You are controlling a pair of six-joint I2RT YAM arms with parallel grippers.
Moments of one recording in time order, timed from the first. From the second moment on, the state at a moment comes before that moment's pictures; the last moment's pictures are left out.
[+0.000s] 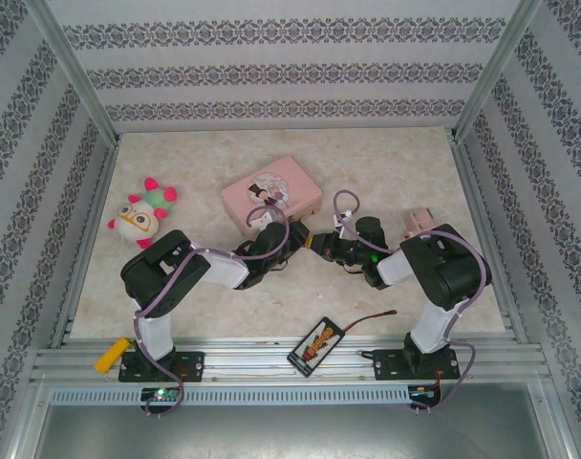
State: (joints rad) left arm -0.79 1.87 0.78 0.63 -0.18 -1.34; right arm 0.39 1.77 0.46 0.90 -0.70 1.00
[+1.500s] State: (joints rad) left arm -0.79 1.88 0.73 0.71 -0.23 -1.31; right arm 0.39 1.68 0.47 0.80 -0.62 1.02
